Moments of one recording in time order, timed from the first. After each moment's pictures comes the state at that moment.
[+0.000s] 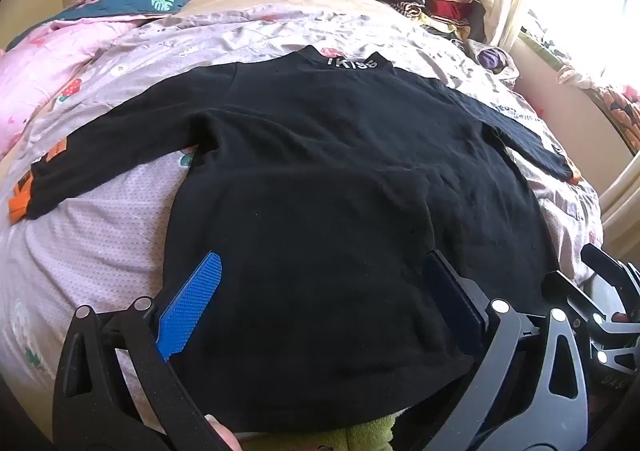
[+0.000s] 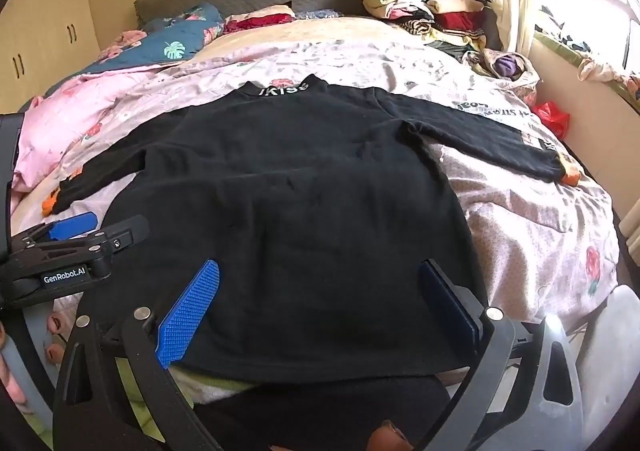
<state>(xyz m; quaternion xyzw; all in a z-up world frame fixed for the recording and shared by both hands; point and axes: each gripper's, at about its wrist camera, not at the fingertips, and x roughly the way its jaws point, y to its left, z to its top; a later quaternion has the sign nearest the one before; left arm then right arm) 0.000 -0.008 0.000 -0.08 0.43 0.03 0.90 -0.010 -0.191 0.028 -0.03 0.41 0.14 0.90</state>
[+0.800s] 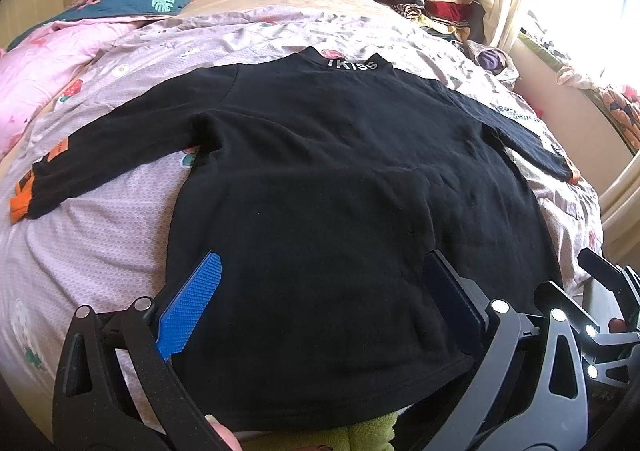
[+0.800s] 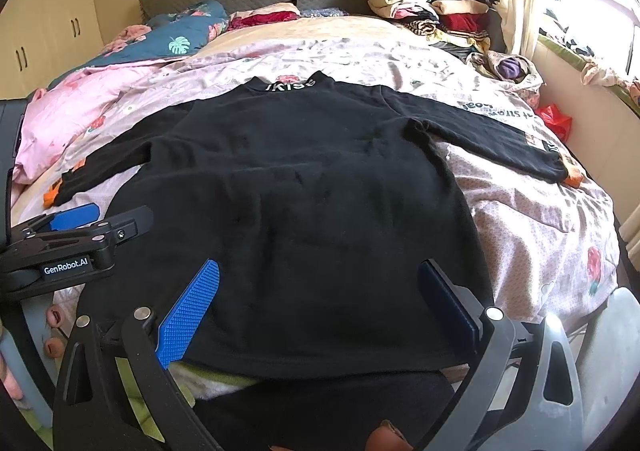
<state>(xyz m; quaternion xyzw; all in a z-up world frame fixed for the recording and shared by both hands) -0.007 -0.001 0.005 -0.09 0.43 0.03 0.90 -0.015 -0.187 0.026 -0.03 0.41 0.15 0.90</state>
